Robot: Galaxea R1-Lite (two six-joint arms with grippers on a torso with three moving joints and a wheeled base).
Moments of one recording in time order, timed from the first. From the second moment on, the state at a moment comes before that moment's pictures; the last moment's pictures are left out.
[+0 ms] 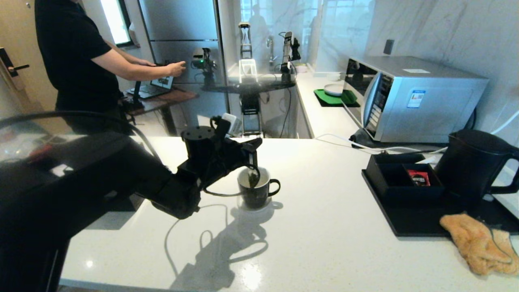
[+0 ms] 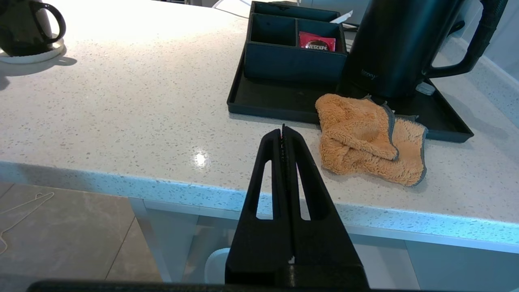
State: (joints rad) left arm -0.44 2.24 -1.11 -1.15 -0.24 -0.07; right arm 0.00 0.00 0.00 0.00 0.01 -0.10
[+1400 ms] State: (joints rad) left arm -0.45 2.24 -1.05 -1.16 -0.24 -0.06; right arm 0.00 0.00 0.00 0.00 0.01 -0.10
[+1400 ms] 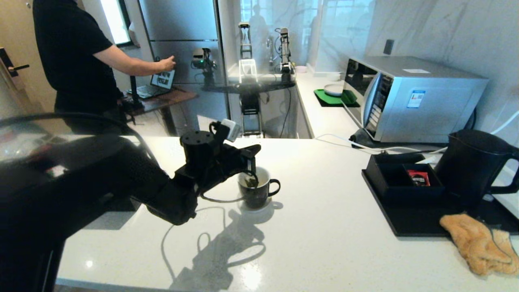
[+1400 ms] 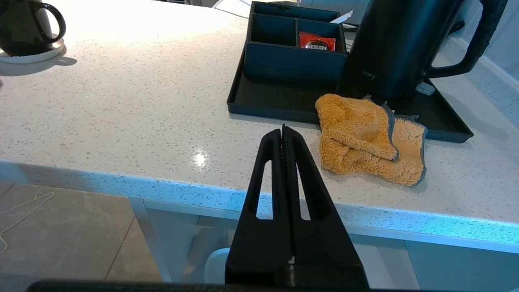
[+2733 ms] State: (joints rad) left arm -0.46 2.22 -1.06 -1.16 -0.23 -0.07; right arm 0.00 0.00 0.00 0.00 0.01 -0.10
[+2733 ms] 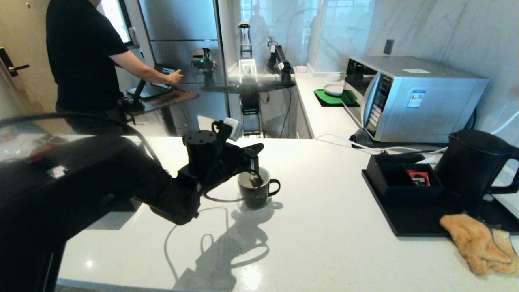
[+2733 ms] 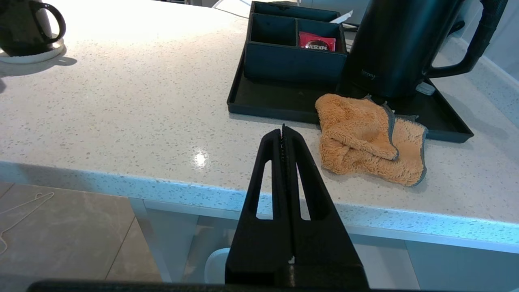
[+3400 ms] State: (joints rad) left arm -0.44 2.06 -1.06 -1.14 -0.23 -0.07; right arm 0.00 0.00 0.00 0.00 0.01 -0.10
